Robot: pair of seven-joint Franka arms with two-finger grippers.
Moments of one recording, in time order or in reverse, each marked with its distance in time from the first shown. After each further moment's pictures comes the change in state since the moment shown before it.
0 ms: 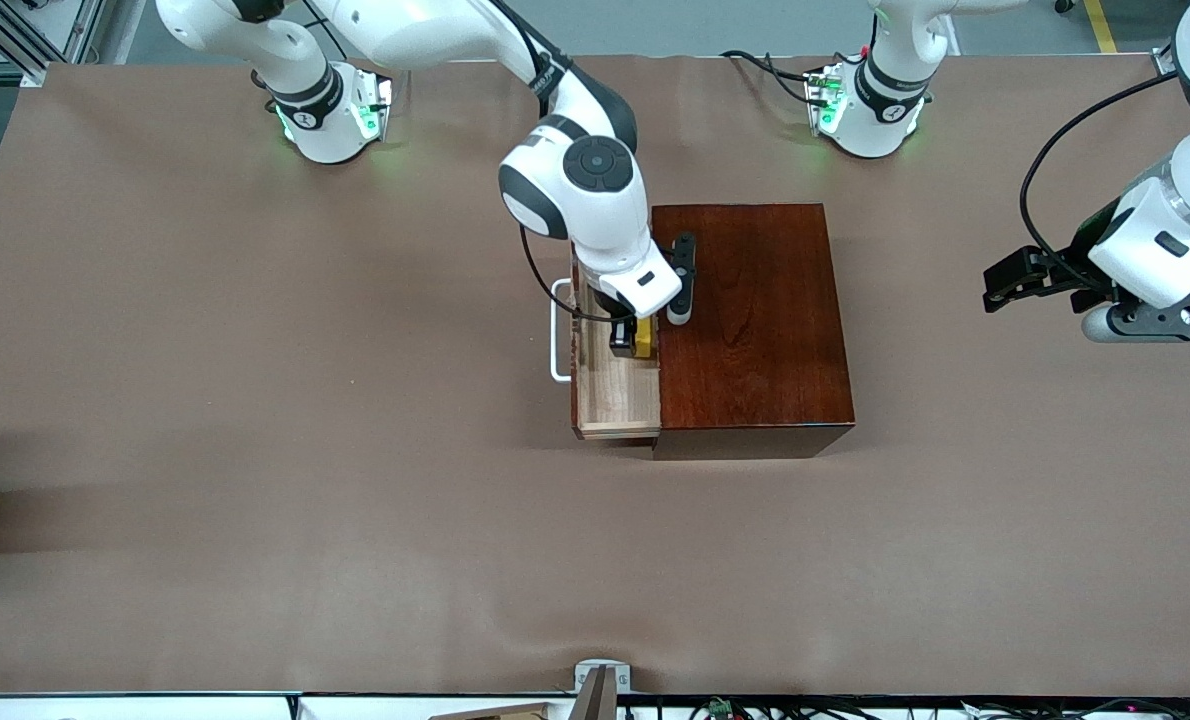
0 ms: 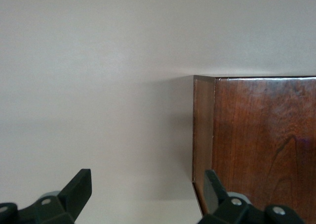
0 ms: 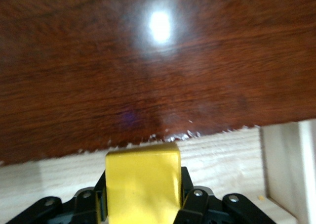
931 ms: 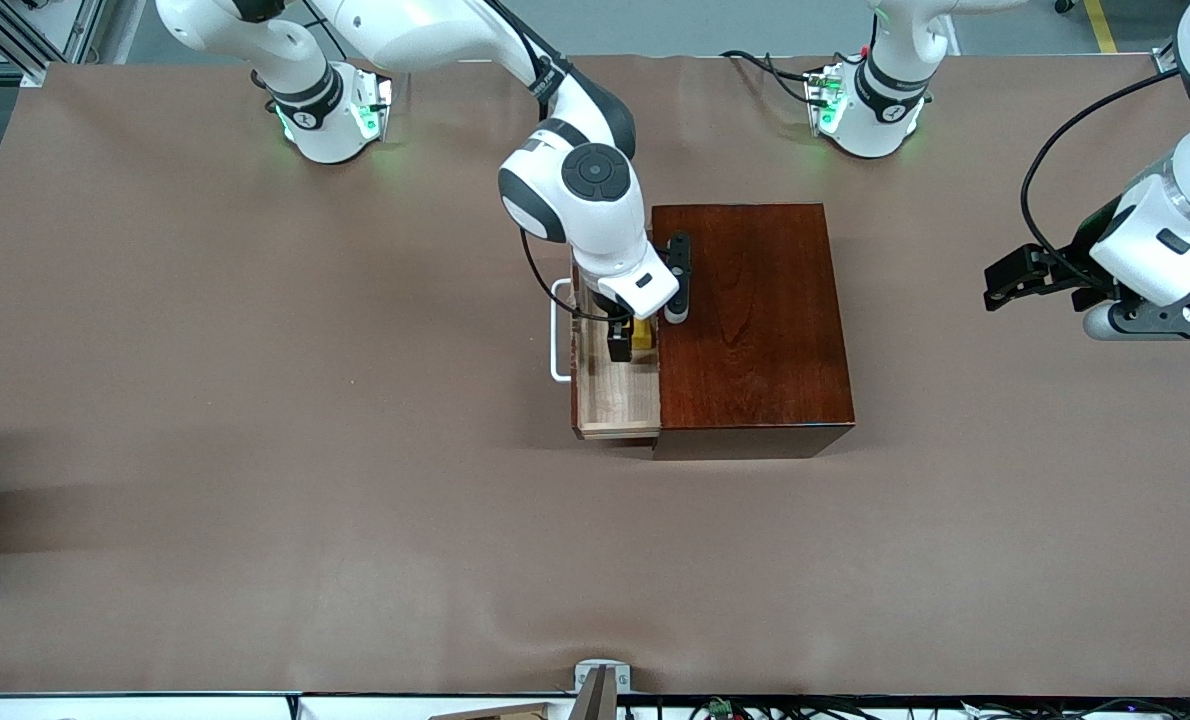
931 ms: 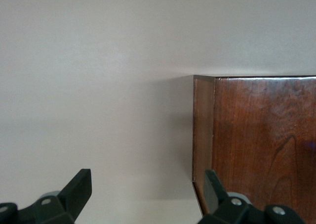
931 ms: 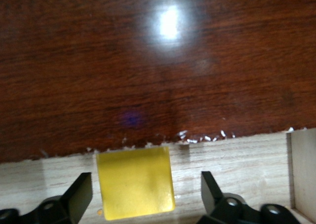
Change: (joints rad) left arm 0.000 -0.003 0.000 0.000 0.000 -0.002 0.000; right arm 0.000 0.026 0.002 -0.038 0.026 0.041 -0.047
